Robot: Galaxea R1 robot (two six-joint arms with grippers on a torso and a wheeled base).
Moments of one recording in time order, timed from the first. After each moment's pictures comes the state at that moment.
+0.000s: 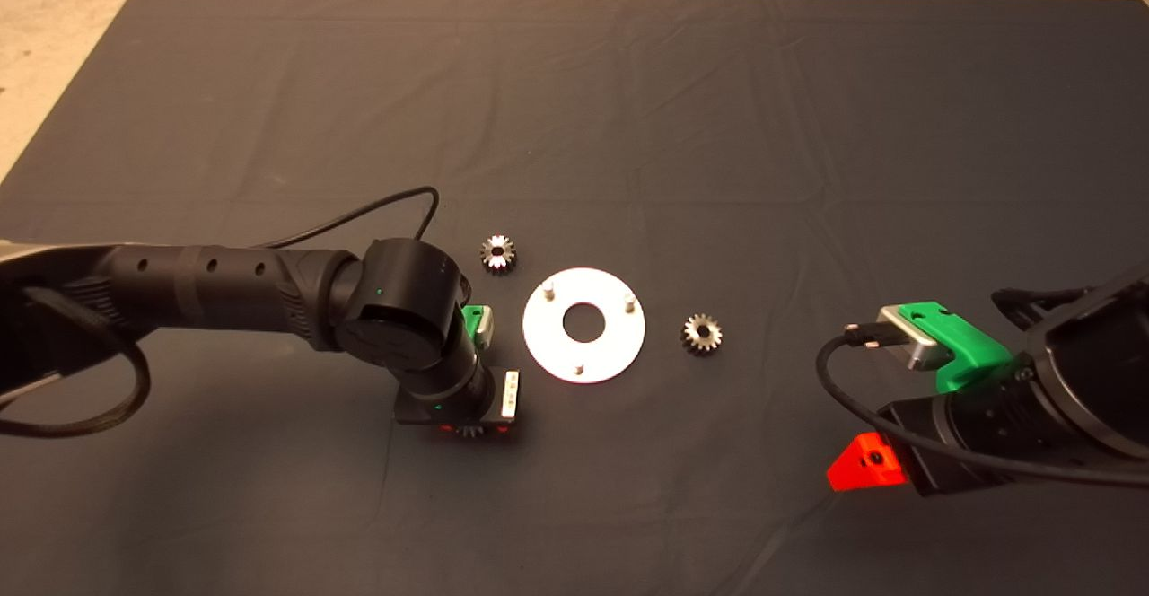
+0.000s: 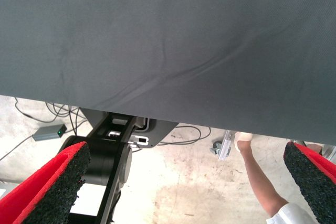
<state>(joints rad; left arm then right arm) -0.16 2.54 -0.87 0.46 1.53 -1.64 0.52 2.33 -0.40 -0.03 -1.53 1.86</state>
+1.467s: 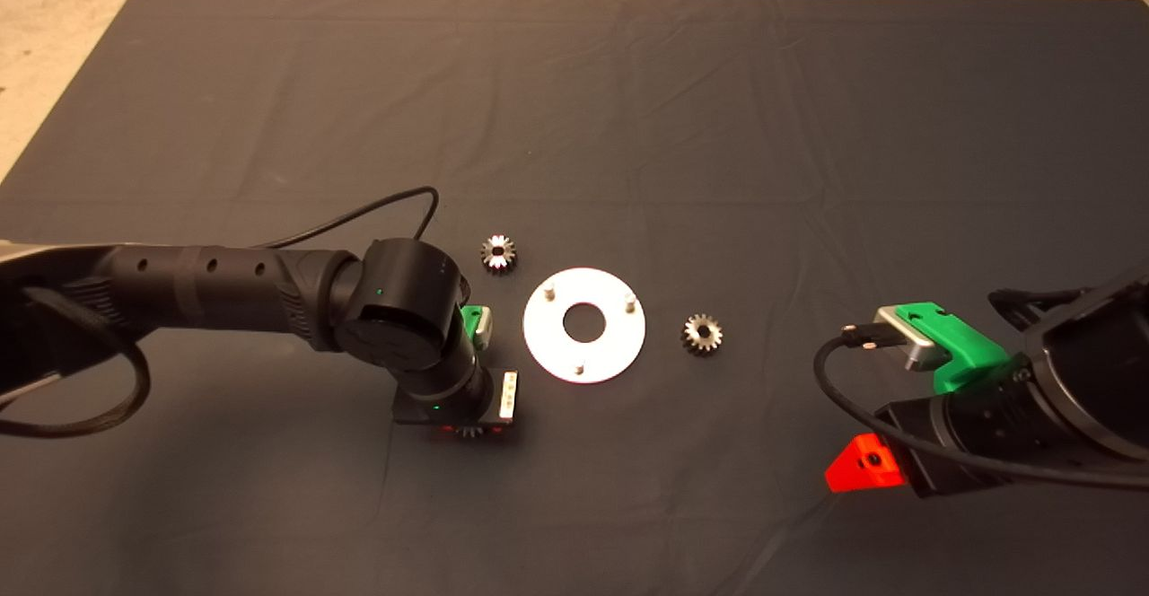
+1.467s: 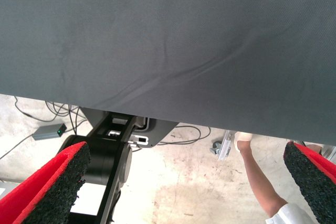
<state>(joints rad) -0.16 2.54 -0.86 0.46 1.54 -1.64 0.52 2.34 -0.40 -0.03 -1.53 1.86</state>
